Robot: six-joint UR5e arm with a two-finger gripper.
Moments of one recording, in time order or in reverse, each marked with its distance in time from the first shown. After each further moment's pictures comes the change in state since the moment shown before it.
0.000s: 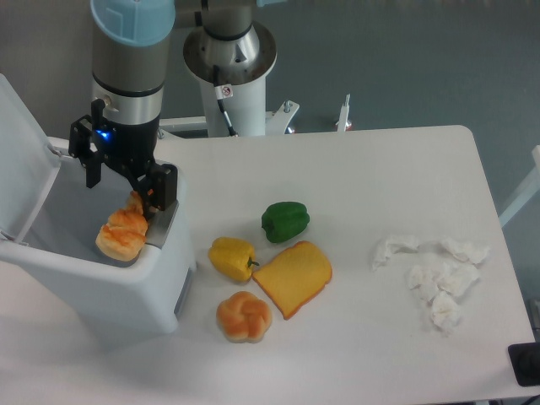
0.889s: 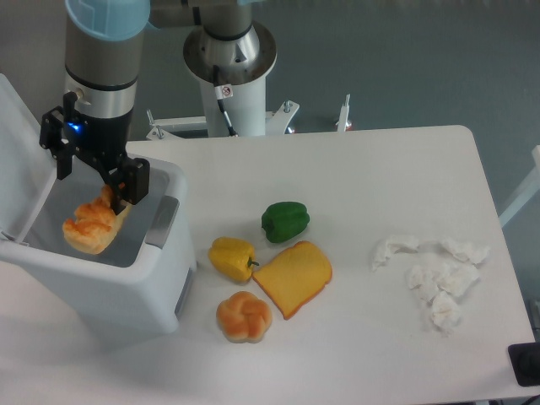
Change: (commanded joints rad) arm -0.037 -0.002 0.006 0.000 -0.034 -0.057
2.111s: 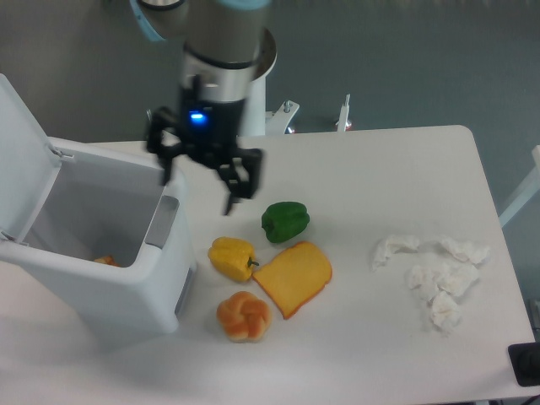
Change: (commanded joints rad) arm 0.359 0.012 0.025 0.008 0.017 0.375
